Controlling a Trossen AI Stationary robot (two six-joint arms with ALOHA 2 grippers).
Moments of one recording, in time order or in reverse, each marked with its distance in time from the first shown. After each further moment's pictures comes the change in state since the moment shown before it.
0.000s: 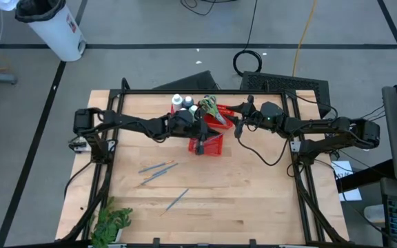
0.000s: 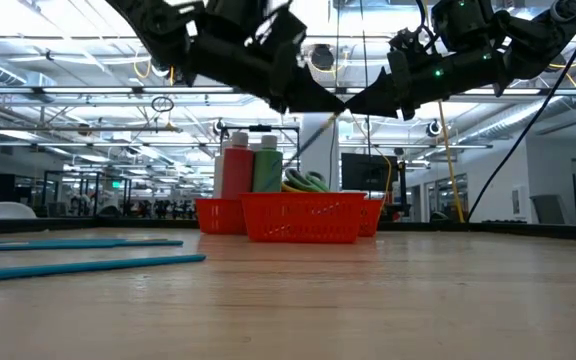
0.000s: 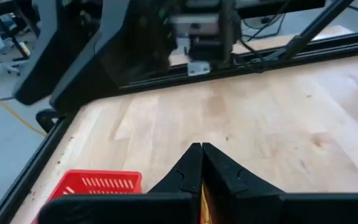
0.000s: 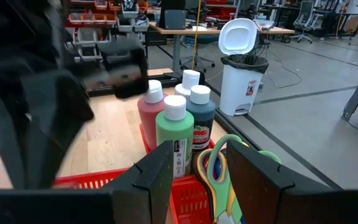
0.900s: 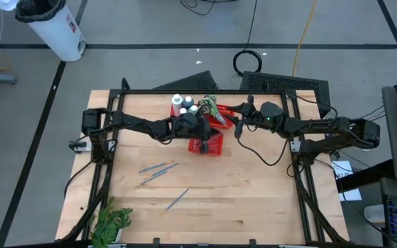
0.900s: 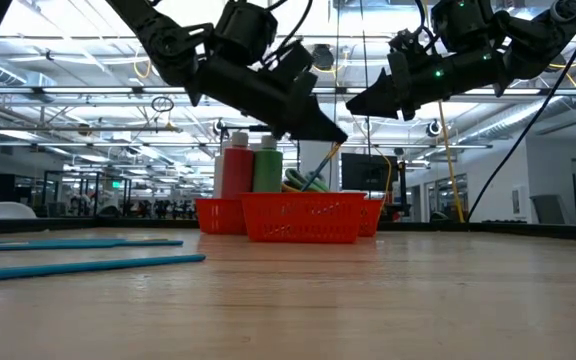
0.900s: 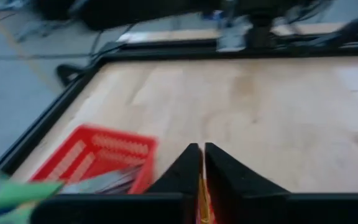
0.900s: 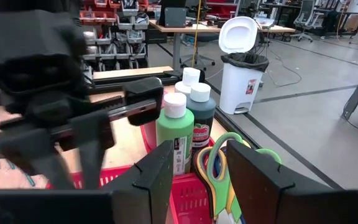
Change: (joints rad) left arm 0.005 0.082 0.000 0.036 -0.117 -0.127; right arm 0.000 0.000 0.000 -0.008 0.000 -0.004
